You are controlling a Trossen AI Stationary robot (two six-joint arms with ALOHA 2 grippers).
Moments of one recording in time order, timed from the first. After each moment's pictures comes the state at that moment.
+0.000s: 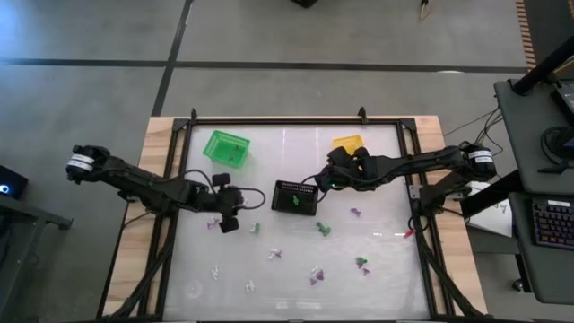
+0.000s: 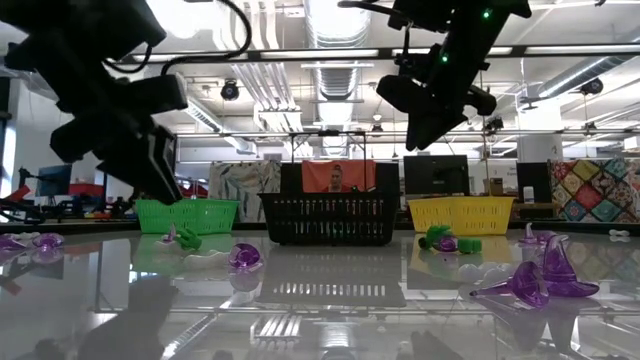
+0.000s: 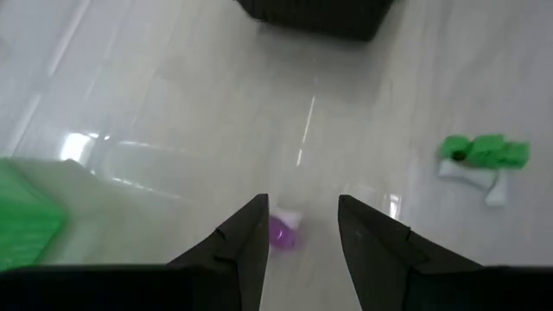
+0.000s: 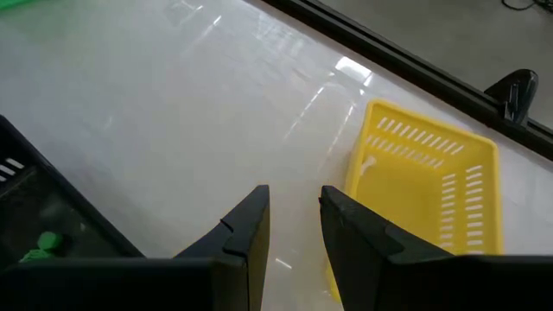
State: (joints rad) left arm -0.19 1.18 0.48 -0.28 -0.37 -0.25; right arm -0.02 1.52 1.07 -0.70 0.65 0.80
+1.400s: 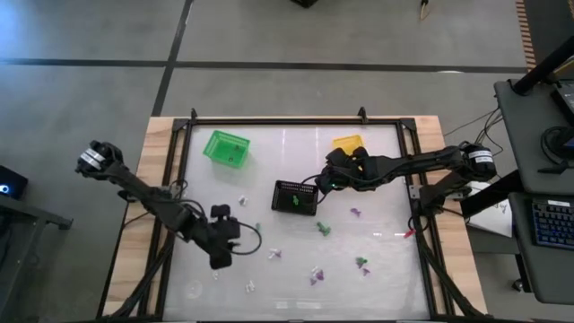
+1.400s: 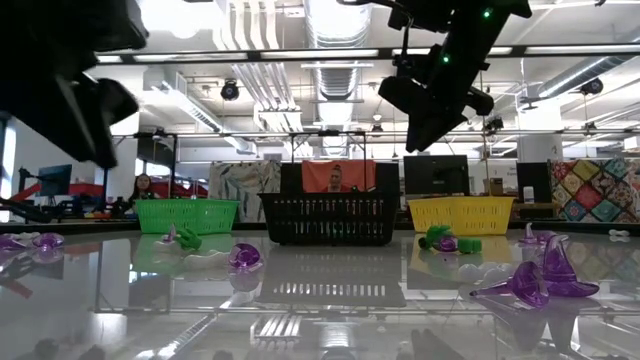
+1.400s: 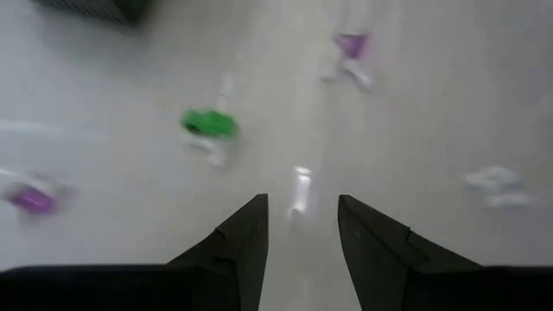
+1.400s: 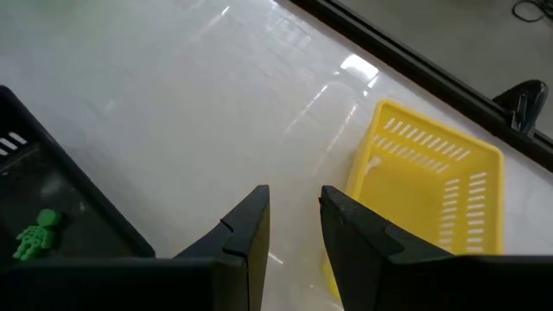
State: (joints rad) left arm -0.57 1.31 0.72 -0.47 -0.31 -0.63; right arm -0.02 1.52 1.07 -0.69 0.63 0.73
